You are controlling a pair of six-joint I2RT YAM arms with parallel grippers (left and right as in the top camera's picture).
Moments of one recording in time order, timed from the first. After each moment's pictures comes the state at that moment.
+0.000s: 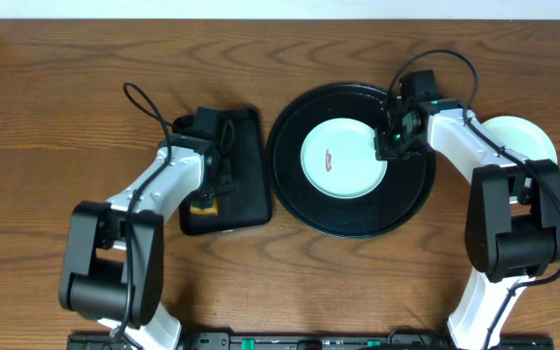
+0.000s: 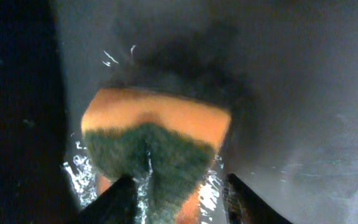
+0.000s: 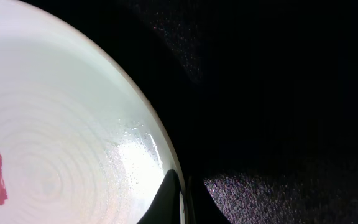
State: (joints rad) left arm -0.21 1.79 1.04 -0.68 -0.09 -0.38; right arm 0.15 2.03 1.34 -0.66 -0.18 0.10
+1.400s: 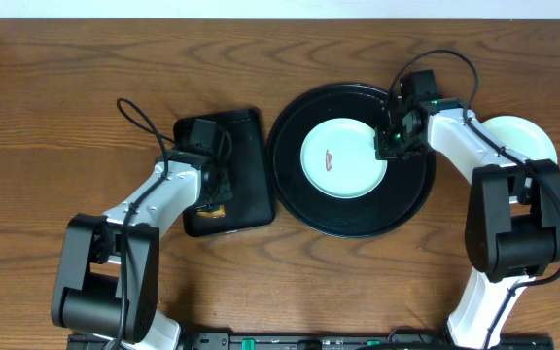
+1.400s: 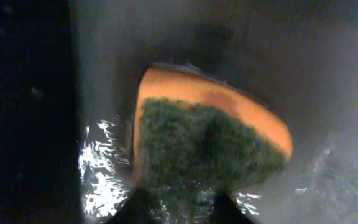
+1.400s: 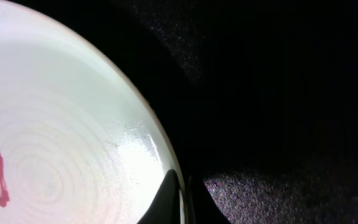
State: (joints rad) left arm -0.21 1.71 0.92 -0.60 -0.08 -0.44; right arm 0.15 2.03 1.34 -0.66 -0.18 0.12
